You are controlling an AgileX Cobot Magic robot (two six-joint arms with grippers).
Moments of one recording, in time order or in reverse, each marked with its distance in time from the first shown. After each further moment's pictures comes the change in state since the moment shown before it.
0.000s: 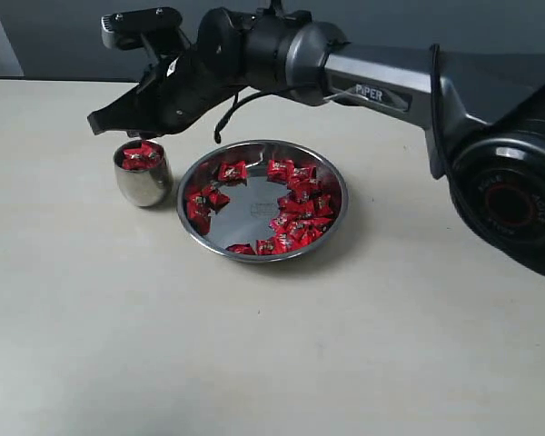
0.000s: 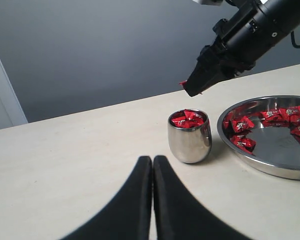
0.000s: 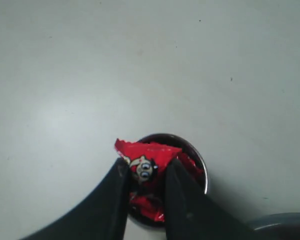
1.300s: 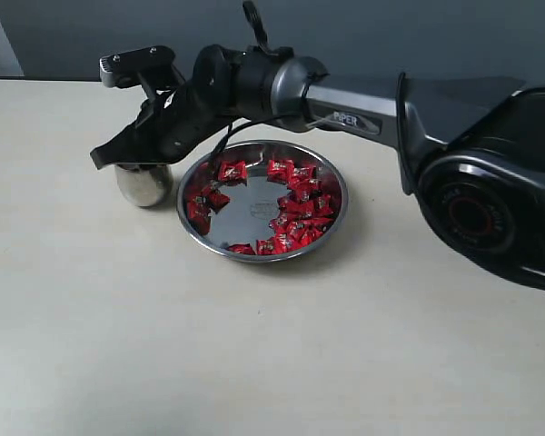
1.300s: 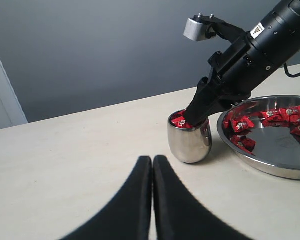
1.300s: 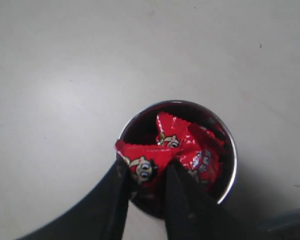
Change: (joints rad) left arm 0.000 0.000 0.000 0.000 0.000 0.000; right arm 0.010 0.072 0.000 0.078 0.009 -0.107
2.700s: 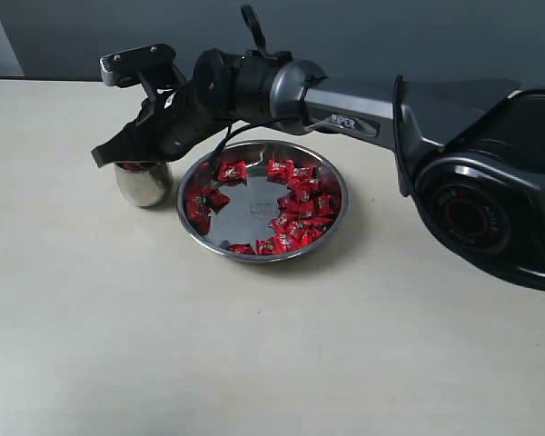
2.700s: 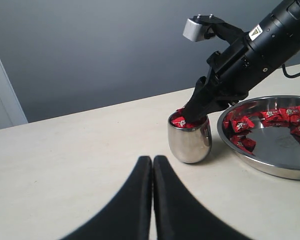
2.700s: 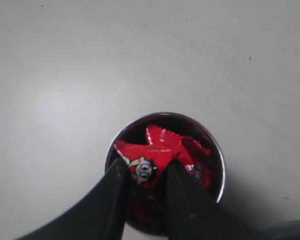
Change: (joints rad) left arm 0.000 0.000 0.000 0.000 0.000 0.000; right arm 0.000 0.006 0.000 -0.015 -0.044 -0.006
